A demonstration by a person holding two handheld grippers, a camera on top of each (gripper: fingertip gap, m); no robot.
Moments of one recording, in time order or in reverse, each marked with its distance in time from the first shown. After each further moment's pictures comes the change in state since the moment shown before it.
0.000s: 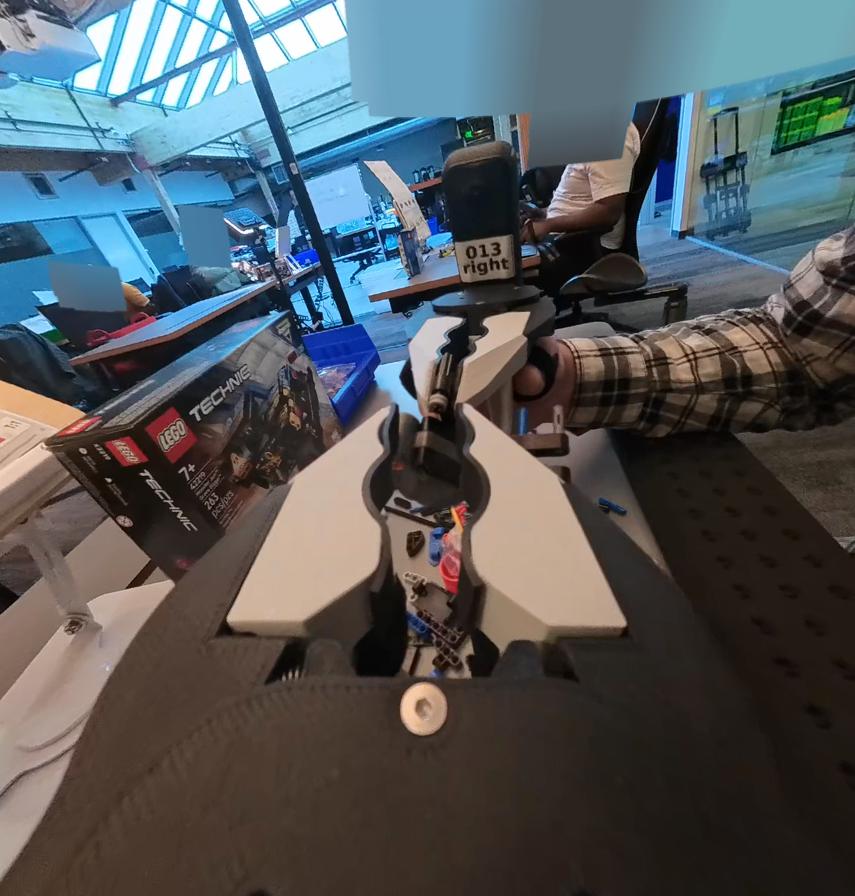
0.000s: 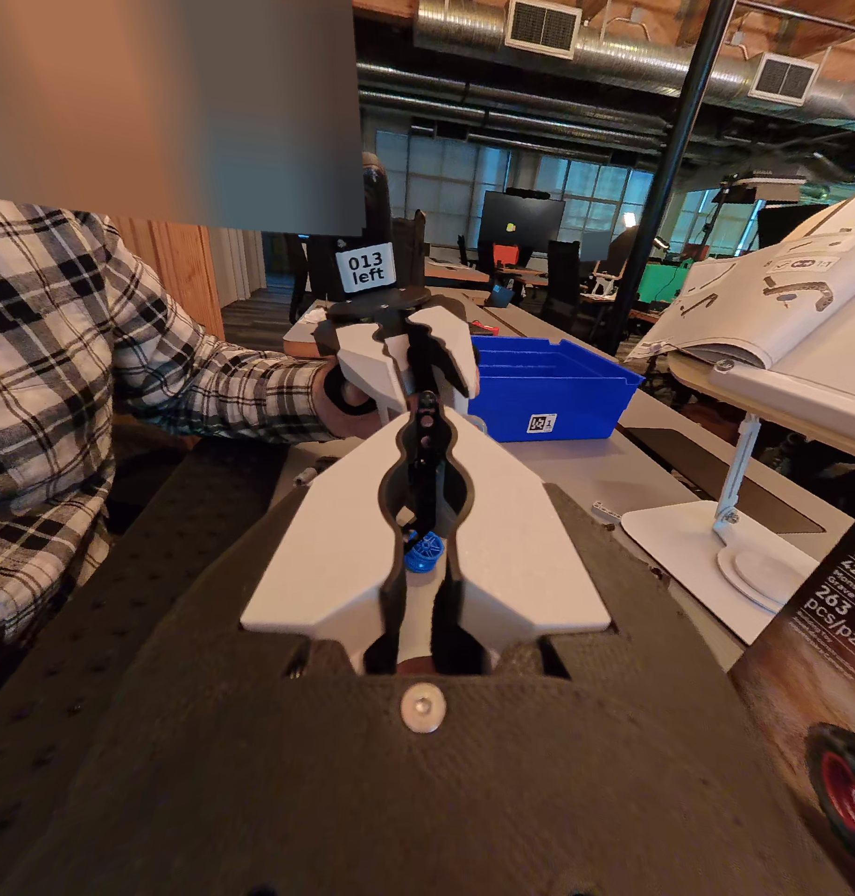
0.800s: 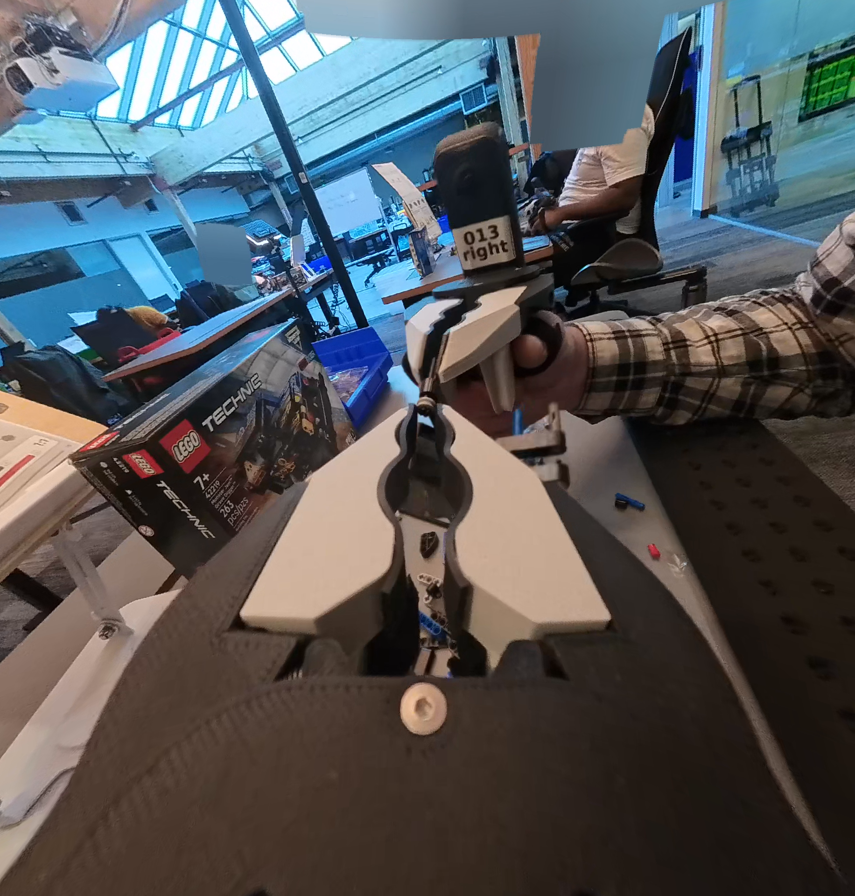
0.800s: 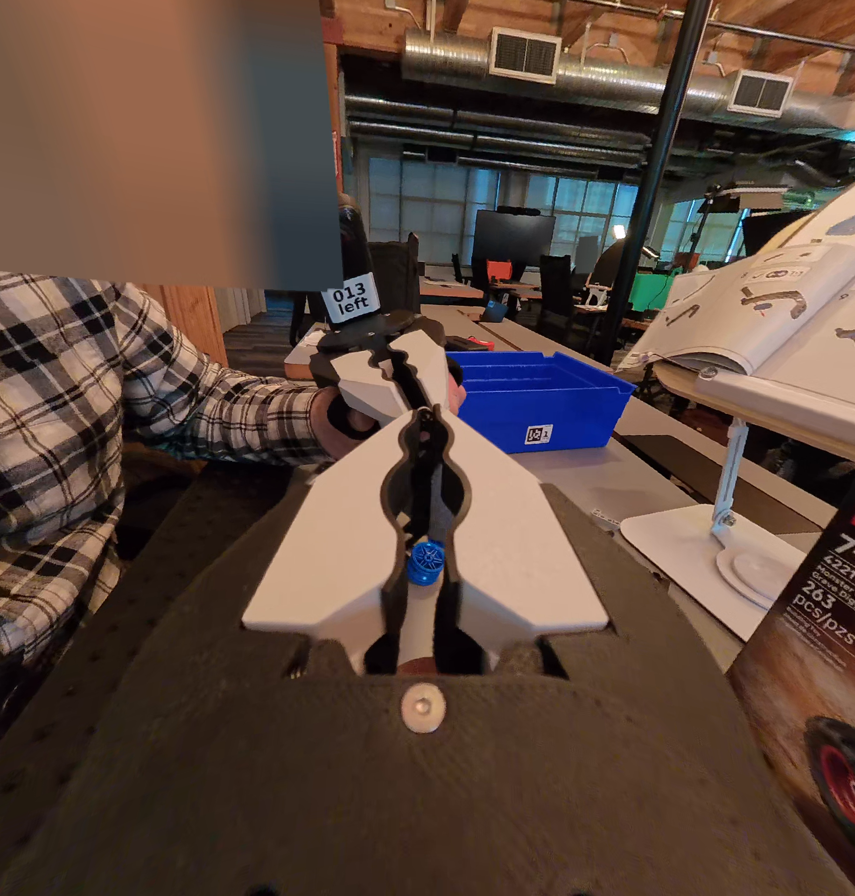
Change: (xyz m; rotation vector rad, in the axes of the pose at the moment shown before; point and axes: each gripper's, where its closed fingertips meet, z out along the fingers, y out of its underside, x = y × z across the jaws) left arm 0.001 0.000 0.002 -0.001 -0.026 0.064; right arm 0.003 -0.013 -0.007 0.041 0.017 0.035
